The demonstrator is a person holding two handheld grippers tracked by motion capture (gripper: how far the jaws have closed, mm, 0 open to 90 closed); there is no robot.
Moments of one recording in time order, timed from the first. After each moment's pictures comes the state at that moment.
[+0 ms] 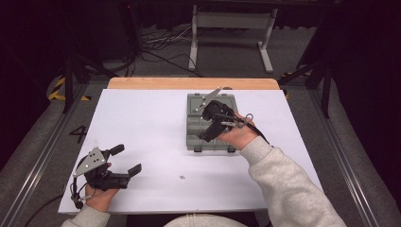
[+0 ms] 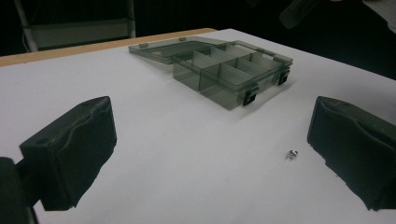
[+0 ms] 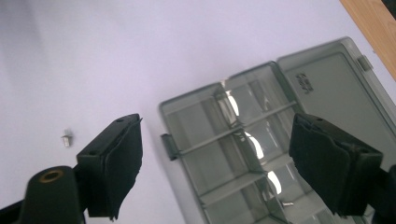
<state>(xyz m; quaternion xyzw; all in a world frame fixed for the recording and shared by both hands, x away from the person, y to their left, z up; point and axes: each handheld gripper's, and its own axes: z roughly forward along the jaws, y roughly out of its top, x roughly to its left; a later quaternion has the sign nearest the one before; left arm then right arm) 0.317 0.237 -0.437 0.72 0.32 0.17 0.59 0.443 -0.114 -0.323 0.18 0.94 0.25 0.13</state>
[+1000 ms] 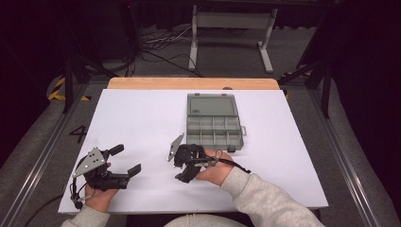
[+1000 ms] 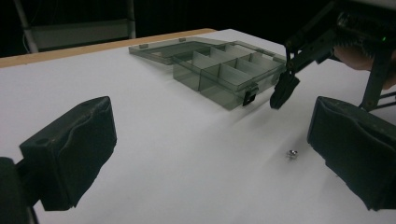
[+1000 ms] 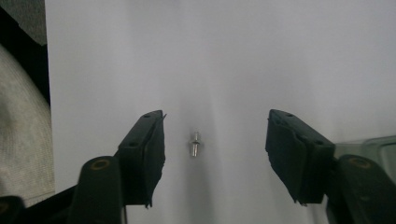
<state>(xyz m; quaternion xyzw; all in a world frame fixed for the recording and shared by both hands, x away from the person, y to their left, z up) 0.317 0.238 -0.437 0.72 0.32 0.17 0.59 0.369 -0.043 -0.396 0.06 0.98 0.19 0.05</state>
